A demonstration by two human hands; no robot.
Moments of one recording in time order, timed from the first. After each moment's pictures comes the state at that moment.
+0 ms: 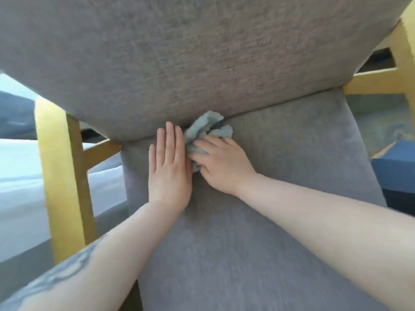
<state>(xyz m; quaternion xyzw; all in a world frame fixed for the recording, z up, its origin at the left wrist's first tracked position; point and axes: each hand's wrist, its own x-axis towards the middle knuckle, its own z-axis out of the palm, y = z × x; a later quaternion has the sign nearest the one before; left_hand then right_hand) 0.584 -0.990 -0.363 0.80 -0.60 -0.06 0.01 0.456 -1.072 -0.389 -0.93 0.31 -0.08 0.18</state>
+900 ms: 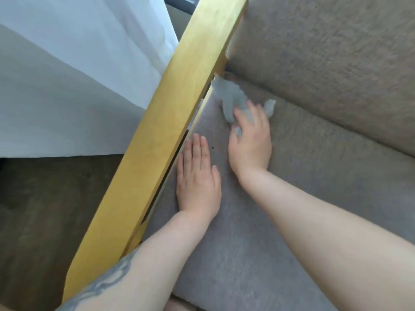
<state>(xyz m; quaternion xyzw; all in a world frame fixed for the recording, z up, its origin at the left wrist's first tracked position) 0.561 -0.849 -0.378 0.94 -0.27 -0.18 0.08 0.555 -0.982 -0.393 -0.89 0.36 -0.07 0.26</state>
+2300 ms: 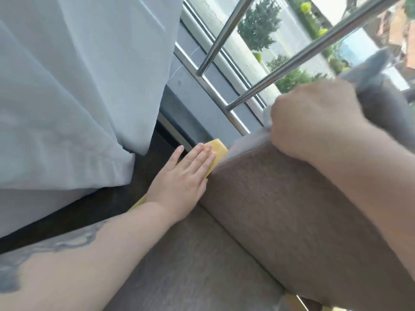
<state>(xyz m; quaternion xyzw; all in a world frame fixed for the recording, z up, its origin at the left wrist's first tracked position) 0.740 -0.986 -0.297 0.89 -0.44 -0.10 0.11 0.792 -1.119 -0.080 -0.91 0.06 0.28 -0.28</state>
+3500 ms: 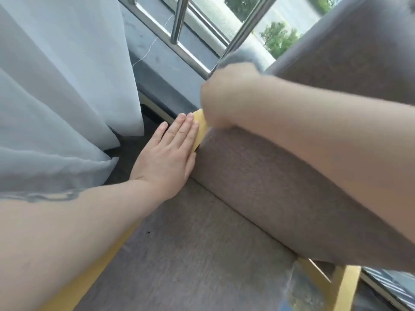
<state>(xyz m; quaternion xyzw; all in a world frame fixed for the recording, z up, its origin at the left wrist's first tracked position) 0.737 -0.988 -0.300 0.90 -0.43 -0.04 0.11 0.789 -1.118 -0.179 -0.87 -0.04 0.41 -0.27</state>
